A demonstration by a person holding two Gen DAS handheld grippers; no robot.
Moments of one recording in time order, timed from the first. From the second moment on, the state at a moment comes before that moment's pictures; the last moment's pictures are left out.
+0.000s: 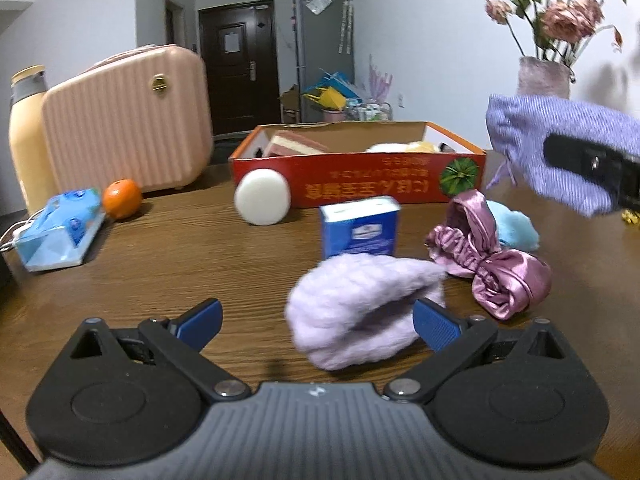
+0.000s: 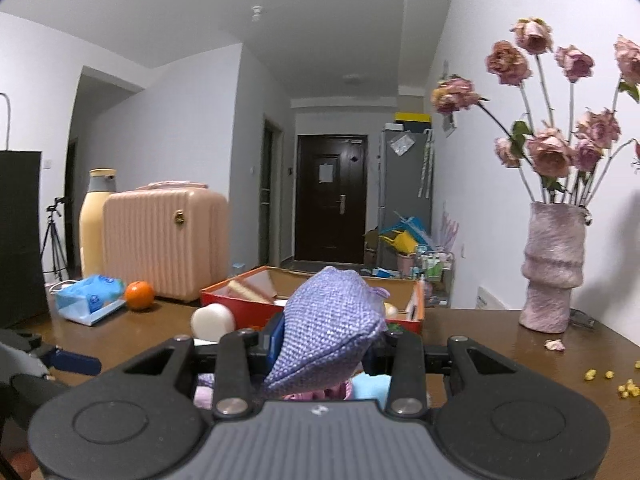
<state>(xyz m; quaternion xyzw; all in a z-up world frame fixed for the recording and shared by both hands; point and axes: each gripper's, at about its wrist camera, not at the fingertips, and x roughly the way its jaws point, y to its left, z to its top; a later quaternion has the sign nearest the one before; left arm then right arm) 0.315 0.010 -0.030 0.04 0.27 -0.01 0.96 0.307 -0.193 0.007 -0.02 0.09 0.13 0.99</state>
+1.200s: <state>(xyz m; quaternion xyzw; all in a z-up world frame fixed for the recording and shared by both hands) 0.377 0.000 -0.056 0.01 0.35 -0.01 0.94 0.333 -0.234 -0.015 -0.03 0.14 0.09 0.99</state>
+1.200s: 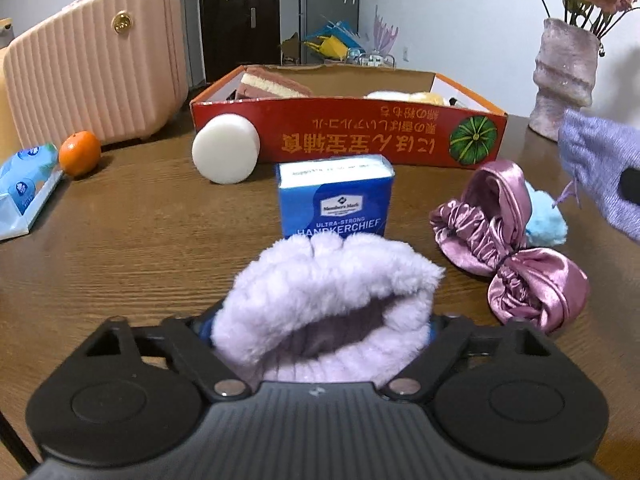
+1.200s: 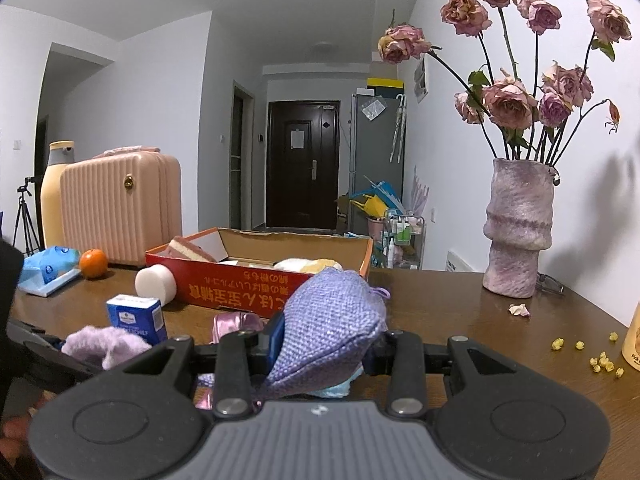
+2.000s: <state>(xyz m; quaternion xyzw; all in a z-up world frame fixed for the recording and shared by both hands) 0.321 0.016 -0.010 -0.02 0.25 -0.01 0.97 0.320 -0.230 -0.013 -0.02 0.13 0.08 0.99</state>
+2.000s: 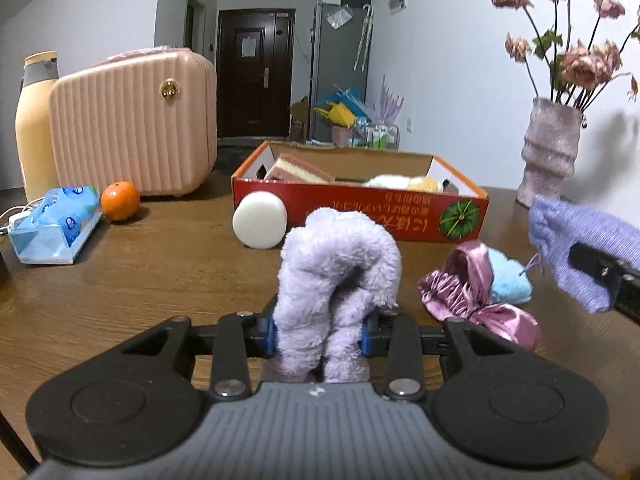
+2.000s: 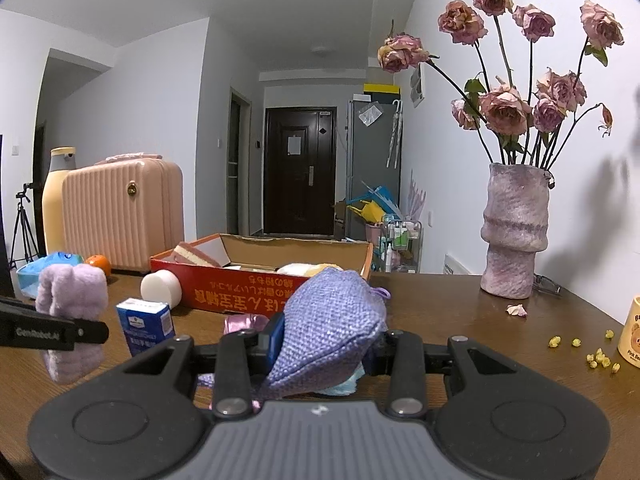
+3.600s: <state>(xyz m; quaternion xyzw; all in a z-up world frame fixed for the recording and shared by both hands) 0.417 0.027 0.051 -0.09 0.16 0.00 0.98 0.425 -0.192 0.021 0.02 0.08 0.10 0.99</state>
